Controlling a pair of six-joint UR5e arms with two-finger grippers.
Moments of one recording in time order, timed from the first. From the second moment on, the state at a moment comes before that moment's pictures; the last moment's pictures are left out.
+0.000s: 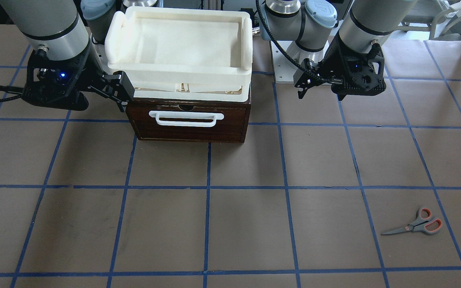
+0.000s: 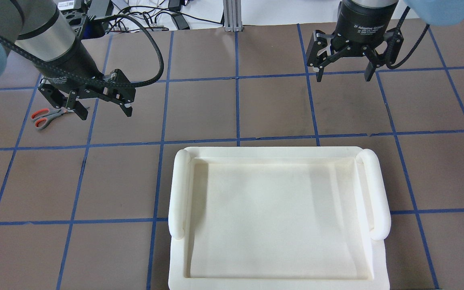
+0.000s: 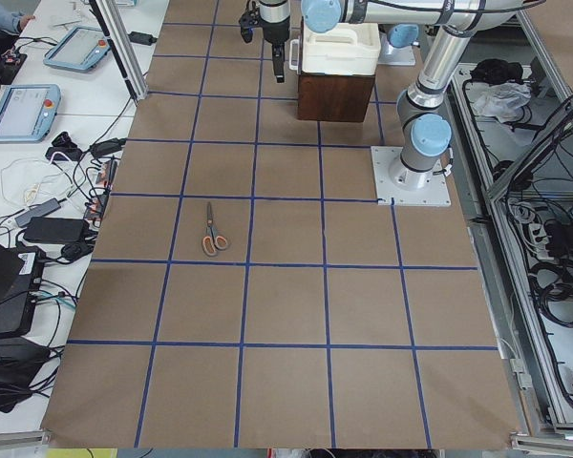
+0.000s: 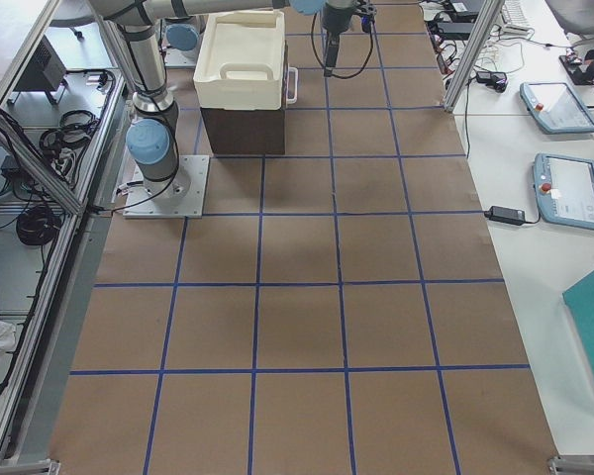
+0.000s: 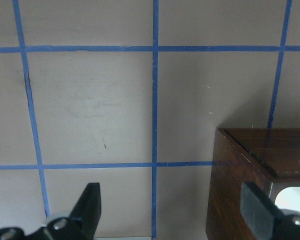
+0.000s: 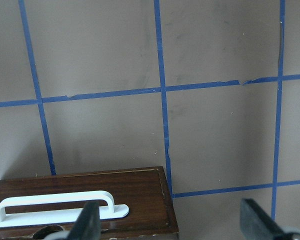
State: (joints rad) left arm -1.54 -1.55 -1.59 -1.67 1.53 0.02; right arm 1.64 -1.45 1.38 -1.42 -1.60 0.14
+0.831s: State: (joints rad) left arm -1.33 -1.59 -1.61 -1.61 1.58 0.69; right arm 1.64 -1.45 1.39 -1.44 -1.59 0.40
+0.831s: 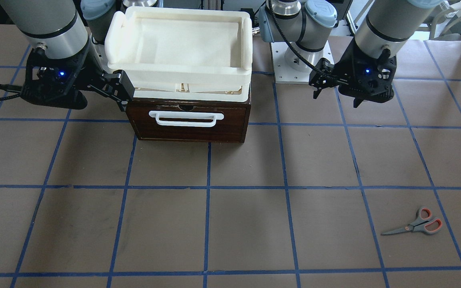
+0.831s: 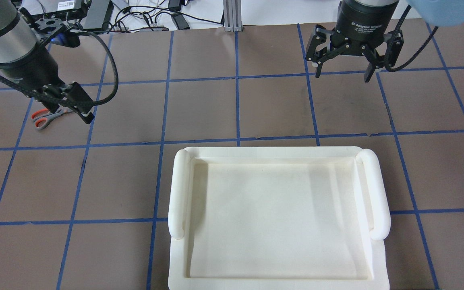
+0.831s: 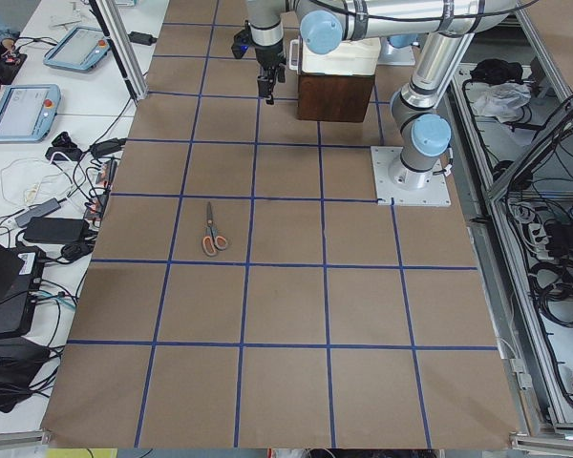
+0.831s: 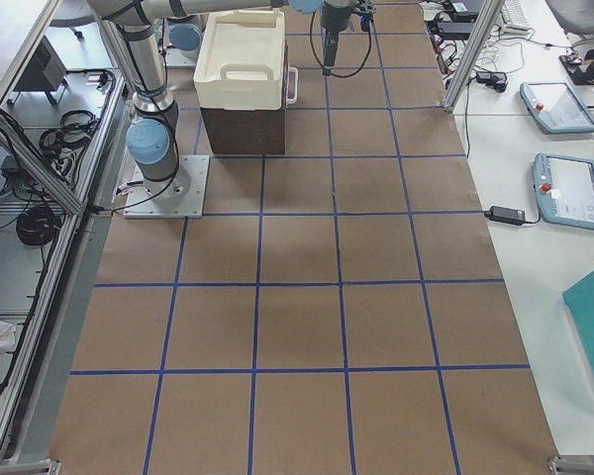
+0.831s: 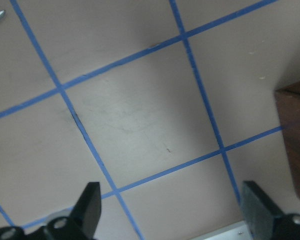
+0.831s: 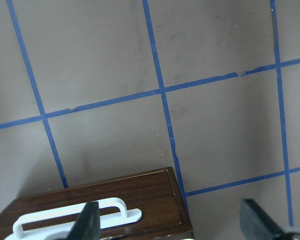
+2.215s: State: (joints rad) left arm -1.05 -2.21 -1.48 -0.99 1.61 2.17; right arm 1.83 -1.25 1.41 -1.52 -1.55 1.59
